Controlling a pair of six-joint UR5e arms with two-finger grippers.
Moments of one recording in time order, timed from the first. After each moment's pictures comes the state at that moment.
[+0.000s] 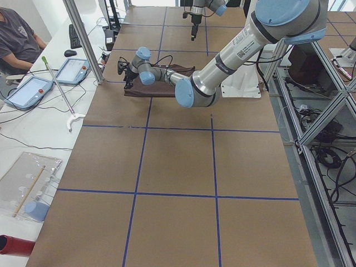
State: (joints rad) left arm -0.78 -2.57 -0.88 -2.33 -1.65 -1.37; right arm 0.58 -1.71 2.17 -0.99 1.96 1.47
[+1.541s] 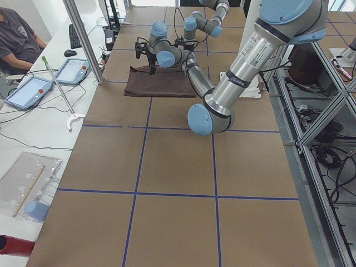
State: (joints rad) left arm -0.82 -2.24 -1.71 -1.84 -1.99 -1.34; right arm 0.43 -1.07 1.84 -1.67 1.84 1.35
